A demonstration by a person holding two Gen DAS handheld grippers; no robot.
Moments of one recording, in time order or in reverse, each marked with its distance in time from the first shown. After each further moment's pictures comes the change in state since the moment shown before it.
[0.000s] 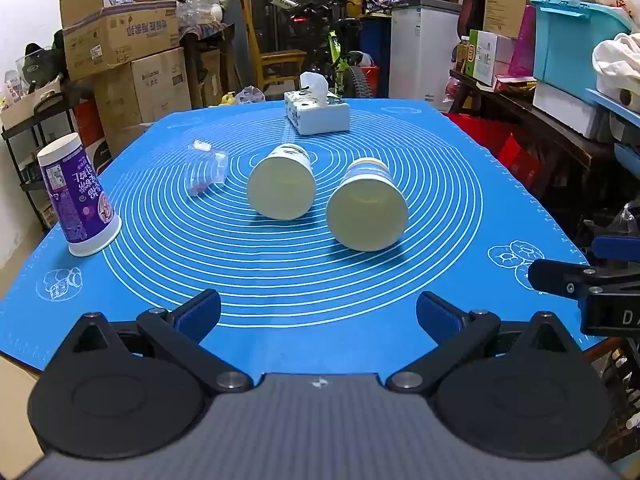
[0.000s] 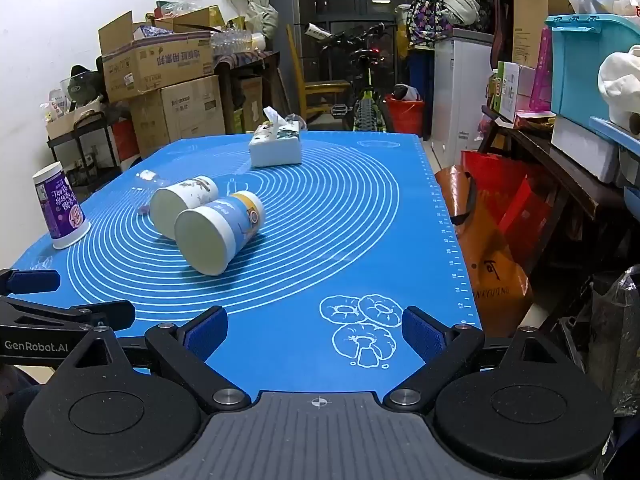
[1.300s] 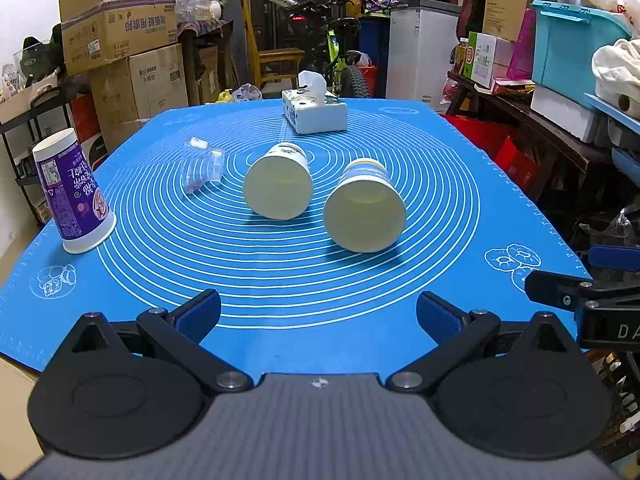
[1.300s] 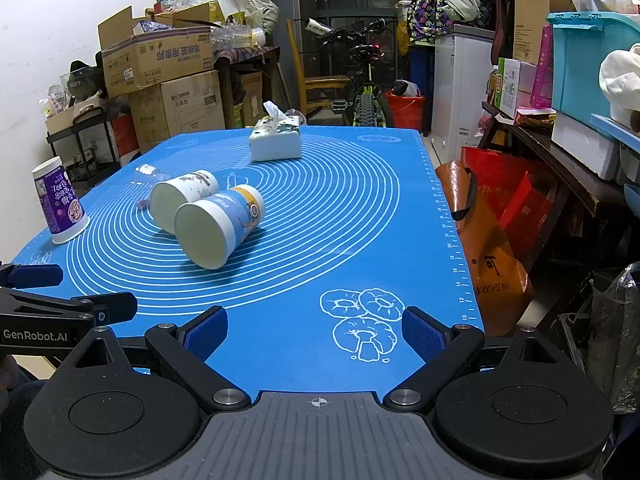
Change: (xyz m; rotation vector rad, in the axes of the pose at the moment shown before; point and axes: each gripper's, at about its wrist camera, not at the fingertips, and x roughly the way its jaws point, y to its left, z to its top) left arm 0.002 -0.001 0.002 -0.022 0.004 -0.017; right arm 0.002 0.000 -0.001 -0.002 0.015 0.003
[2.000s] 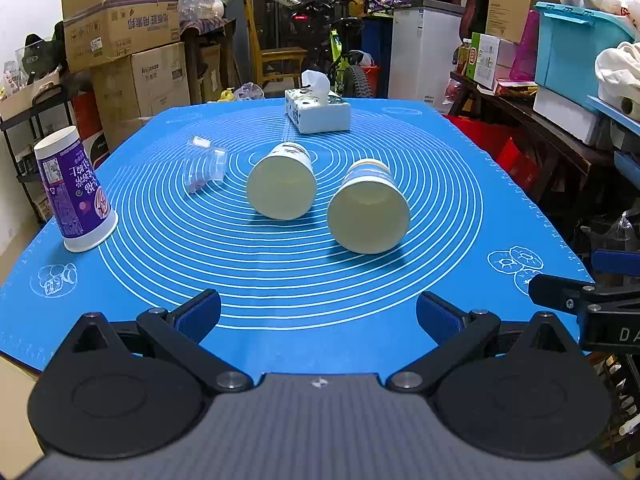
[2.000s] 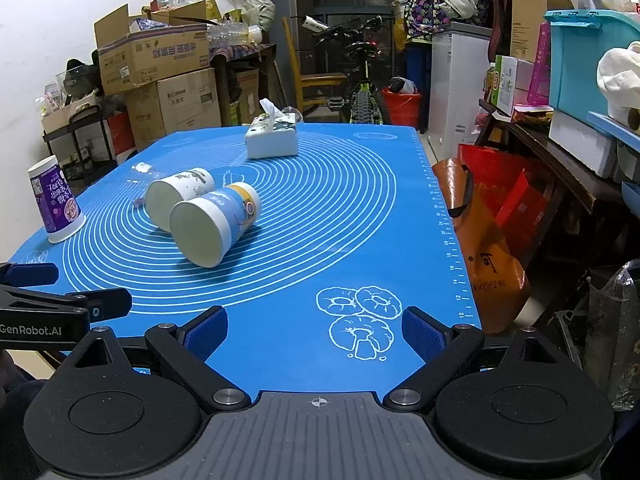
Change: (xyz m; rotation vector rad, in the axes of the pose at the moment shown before) left arm 0.002 0.004 -0.001 -0.009 0.001 0.003; right arm 0.002 -0.001 0.000 0.003 0.011 -0.011
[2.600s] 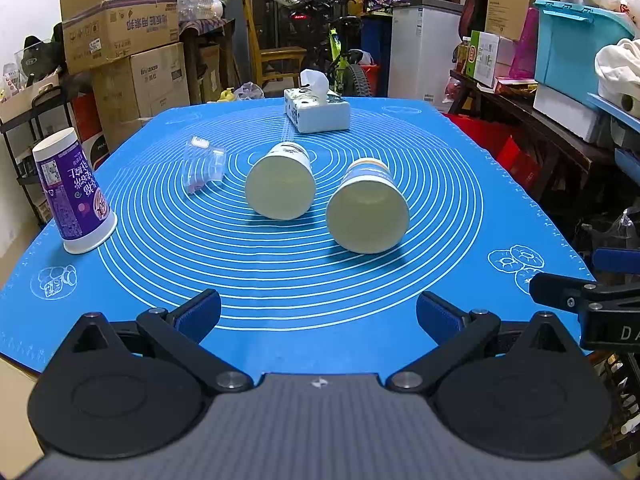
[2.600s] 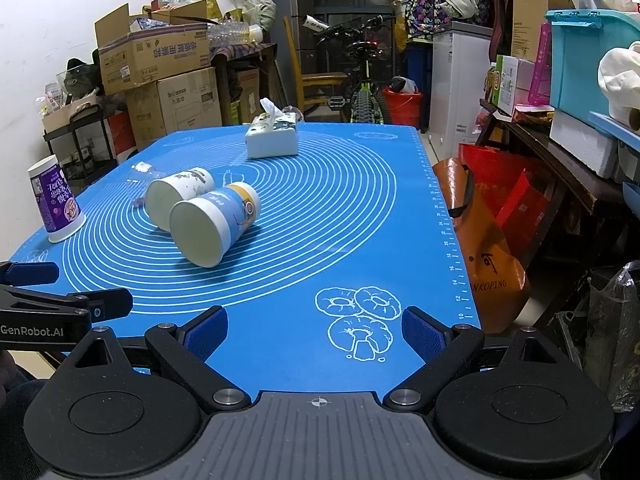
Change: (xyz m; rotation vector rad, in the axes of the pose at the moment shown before) left arm 0.000 0.000 0.000 0.006 0.002 0.002; right arm 0.000 0.000 0.001 -0.001 0.002 0.001
